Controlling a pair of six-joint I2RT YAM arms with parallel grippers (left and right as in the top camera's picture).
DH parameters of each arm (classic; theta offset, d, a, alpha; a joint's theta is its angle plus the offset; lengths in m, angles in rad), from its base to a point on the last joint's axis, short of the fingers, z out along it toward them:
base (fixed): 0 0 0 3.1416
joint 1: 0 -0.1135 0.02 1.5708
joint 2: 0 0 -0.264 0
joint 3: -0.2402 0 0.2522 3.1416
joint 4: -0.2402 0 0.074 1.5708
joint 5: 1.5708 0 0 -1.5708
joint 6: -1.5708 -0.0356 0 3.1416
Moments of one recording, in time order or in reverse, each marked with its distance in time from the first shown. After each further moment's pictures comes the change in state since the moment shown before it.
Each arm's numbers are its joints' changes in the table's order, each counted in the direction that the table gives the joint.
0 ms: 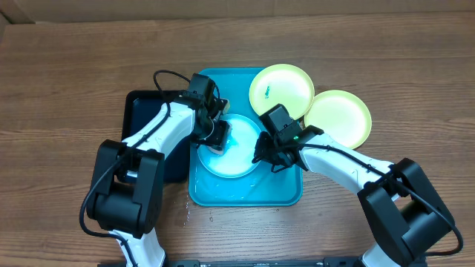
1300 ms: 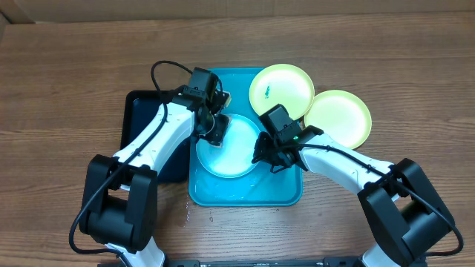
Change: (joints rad) left arm 0.027 -0.099 -0.028 -0.024 -0.161 -0.013; right arm 0.000 -0.002 0.000 -0.003 -0.009 -0.003
